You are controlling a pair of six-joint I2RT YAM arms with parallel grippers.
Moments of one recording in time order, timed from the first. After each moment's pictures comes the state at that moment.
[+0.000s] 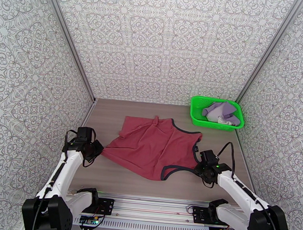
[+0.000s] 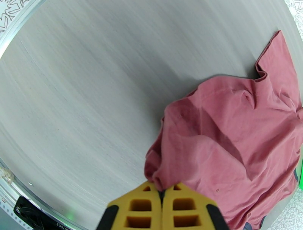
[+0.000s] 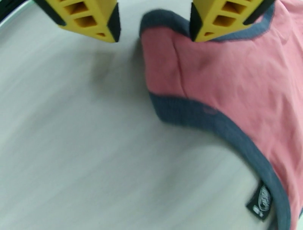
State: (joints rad) left arm 0.16 1.07 0.76 -0.82 0.06 -0.73; right arm 0.27 1.10 0.51 -0.63 0.10 0.96
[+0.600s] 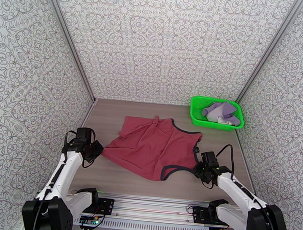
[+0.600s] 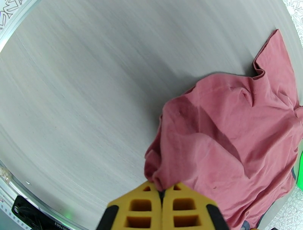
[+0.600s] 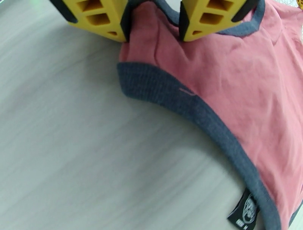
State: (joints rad) left arm 0.17 1.05 0.75 -0.82 0.08 -0.73; right arm 0.25 1.08 0.44 -0.53 -0.01 0.95
